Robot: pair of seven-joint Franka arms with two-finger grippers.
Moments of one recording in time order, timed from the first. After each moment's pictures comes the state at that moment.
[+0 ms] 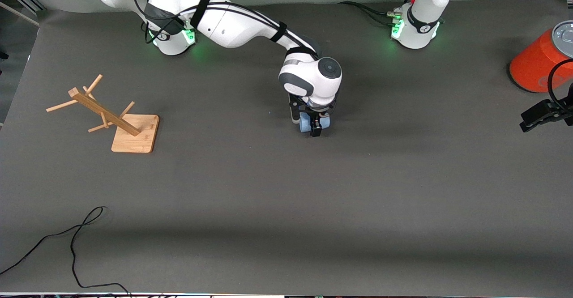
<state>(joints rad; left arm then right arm) -0.14 0.08 0.18 -1.51 0.03 1.67 -0.09 0.73 0.99 0.37 -1.26 -0.52 2.08 2.71</state>
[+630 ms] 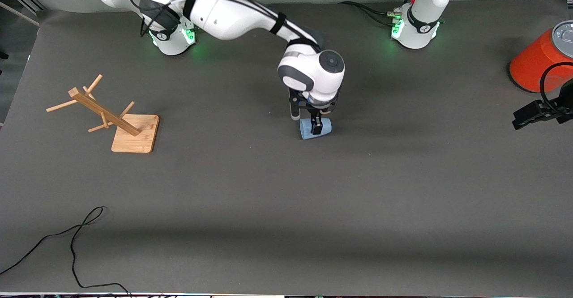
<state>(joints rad) -0.14 0.10 0.17 -1.52 0.03 1.62 -0.08 0.72 0.89 0.37 -1.22 -0.38 1.95 2.66</state>
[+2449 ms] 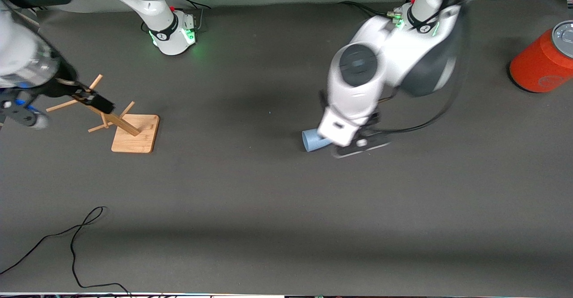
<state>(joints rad) -0.72 0.54 0.12 -1.24 0.01 1.71 -0.87 -0.03 0.08 0.18 -1.44 -0.10 1.40 0.59</state>
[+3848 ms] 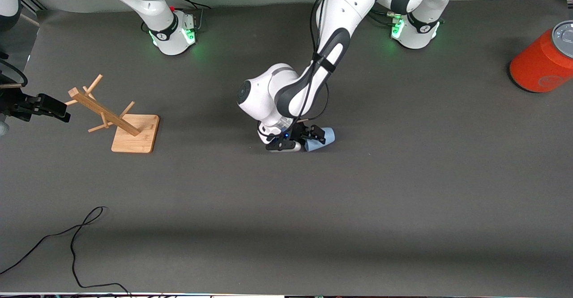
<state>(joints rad) -0.98 0.97 0.13 -1.13 0.41 1.68 -0.80 -0.03 0.05 -0.01 -1.53 -0.05 1.56 0.01</state>
